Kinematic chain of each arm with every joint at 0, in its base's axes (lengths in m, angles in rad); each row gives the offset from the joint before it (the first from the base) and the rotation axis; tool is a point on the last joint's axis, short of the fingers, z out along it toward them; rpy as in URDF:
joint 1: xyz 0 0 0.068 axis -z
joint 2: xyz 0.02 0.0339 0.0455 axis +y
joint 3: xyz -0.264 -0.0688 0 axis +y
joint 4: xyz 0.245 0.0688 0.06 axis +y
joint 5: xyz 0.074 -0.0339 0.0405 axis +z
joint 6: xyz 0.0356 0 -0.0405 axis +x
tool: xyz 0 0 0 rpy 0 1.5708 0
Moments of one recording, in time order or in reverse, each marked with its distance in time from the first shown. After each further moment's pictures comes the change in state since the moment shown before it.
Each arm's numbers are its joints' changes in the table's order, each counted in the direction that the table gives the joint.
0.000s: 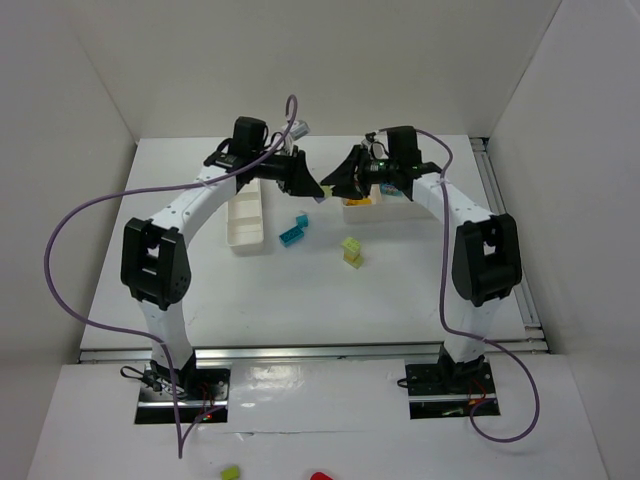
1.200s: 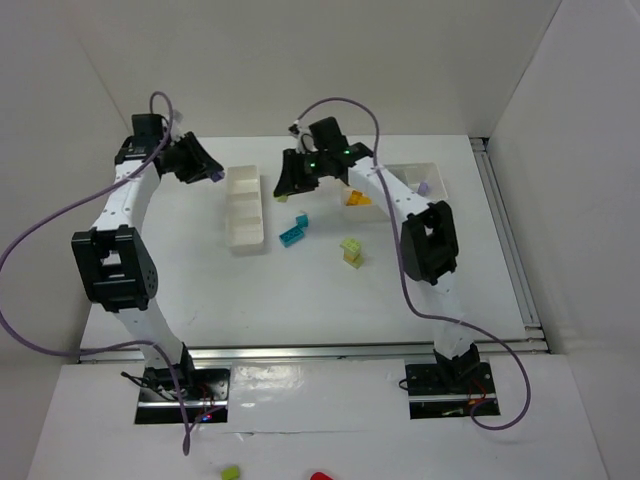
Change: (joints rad) left arm -0.433 -0.054 0.024 0.192 0.437 -0.364; right arm -0.253 0.328 -0.547 0.351 -0.338 -0.569
